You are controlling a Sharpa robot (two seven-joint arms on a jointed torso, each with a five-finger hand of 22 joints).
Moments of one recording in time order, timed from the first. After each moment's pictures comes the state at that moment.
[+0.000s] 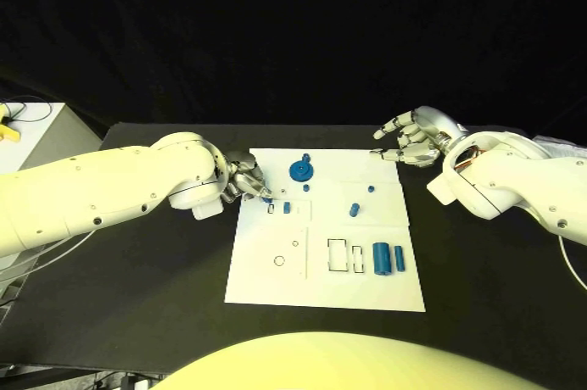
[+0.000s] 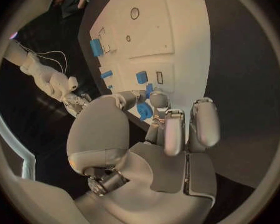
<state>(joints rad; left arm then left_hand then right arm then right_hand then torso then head) 1.26 -0.83 -0.11 1.53 -0.96 0.03 -0.51 1.08 -0.20 0.80 0.15 0.31 0.88 0.07 0.69 0.83 1.26 -0.03 1.07 0.73 1.47 -0.08 1.53 1.31 0.08 1.37 0.03 1.41 1.27 1.33 -0.85 -0.17 1.52 -0.91 -0.44 -0.09 1.46 -0.16 0.06 0.29 0.37 0.81 0.18 0.26 0.27 1.33 0.09 1.34 1.31 1.47 0.01 1.51 1.31 0.06 1.44 0.12 1.26 1.31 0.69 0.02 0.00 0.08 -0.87</state>
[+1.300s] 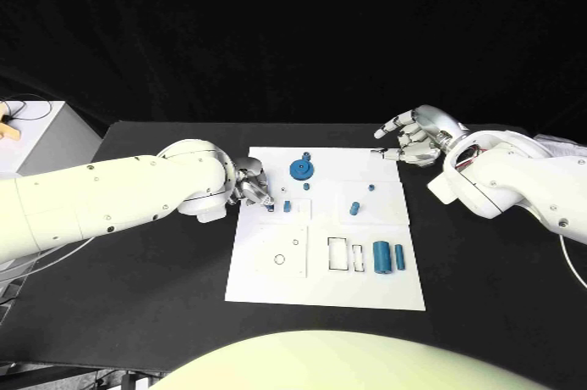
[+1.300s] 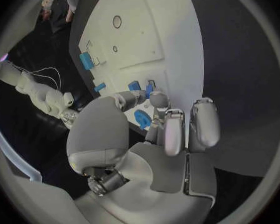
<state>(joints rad) 1.25 -0.79 -0.13 1.52 -1.09 0.05 -0.52 1.07 -0.20 0.80 0.15 0.31 0.88 0.07 0.69 0.89 1.25 -0.03 1.07 0.73 1.47 -0.08 1.53 1.31 0.08 1.37 0.03 1.41 1.27 1.33 -0.85 -0.17 1.52 -0.91 -0.44 -0.10 1.46 -0.16 0.06 0.29 0.37 0.81 0.18 0.26 0.27 1.33 0.09 1.34 1.31 1.47 0.01 1.51 1.31 0.06 1.44 0.12 1.26 1.31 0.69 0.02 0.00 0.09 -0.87</state>
